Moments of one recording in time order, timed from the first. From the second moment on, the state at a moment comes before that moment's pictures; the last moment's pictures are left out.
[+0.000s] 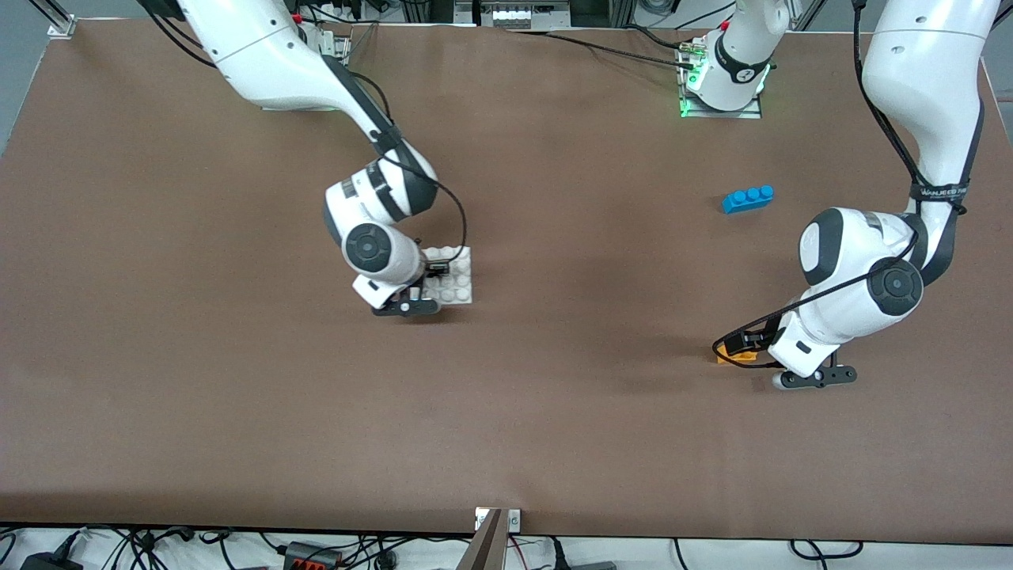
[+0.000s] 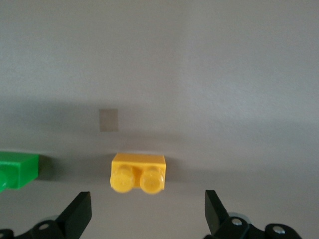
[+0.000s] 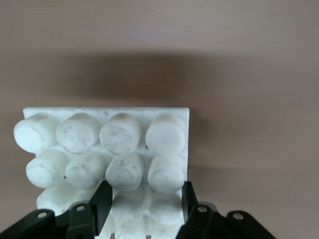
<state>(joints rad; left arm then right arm) 0.11 0.57 -0.21 -1.70 0.06 2.31 -0.22 0.47 0.70 0.13 -1.68 0.08 2.23 0.47</state>
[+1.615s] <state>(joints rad) 0.13 0.67 -0.20 -1.76 0.24 2.50 -0.22 0.71 0.83 0.13 -1.47 0.12 2.25 0.70</state>
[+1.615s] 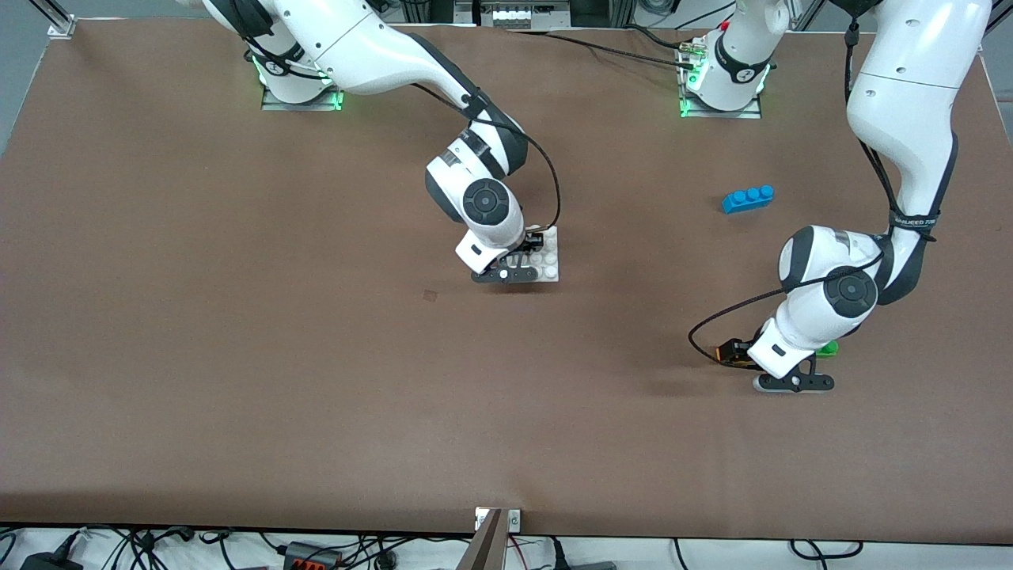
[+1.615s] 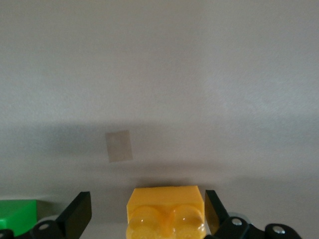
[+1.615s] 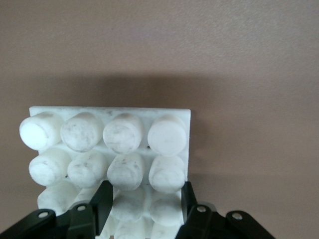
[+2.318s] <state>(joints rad) 0.12 0.67 -0.21 -1.80 0.24 2.51 -0.22 0.72 0.83 0.13 -1.47 0.19 2.29 0.70</state>
